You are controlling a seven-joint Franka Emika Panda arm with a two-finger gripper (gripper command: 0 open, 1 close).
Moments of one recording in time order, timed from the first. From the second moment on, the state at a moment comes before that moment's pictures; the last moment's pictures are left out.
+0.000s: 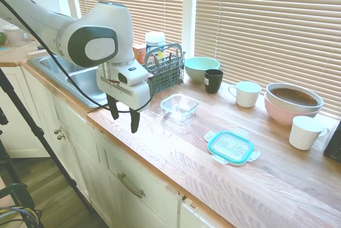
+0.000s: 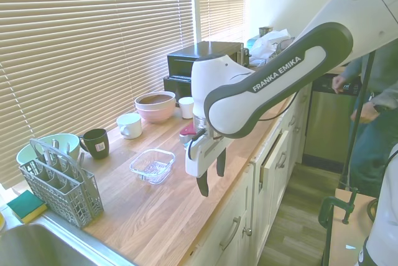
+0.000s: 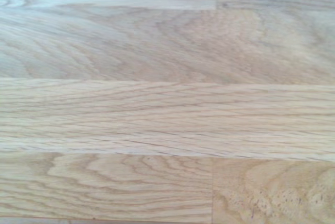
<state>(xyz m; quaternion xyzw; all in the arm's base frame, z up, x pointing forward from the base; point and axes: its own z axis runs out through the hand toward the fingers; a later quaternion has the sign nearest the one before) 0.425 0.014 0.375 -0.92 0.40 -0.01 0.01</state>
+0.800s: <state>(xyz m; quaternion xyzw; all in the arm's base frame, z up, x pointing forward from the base) 0.435 -0.060 0.386 -0.90 0.43 -0.01 0.04</state>
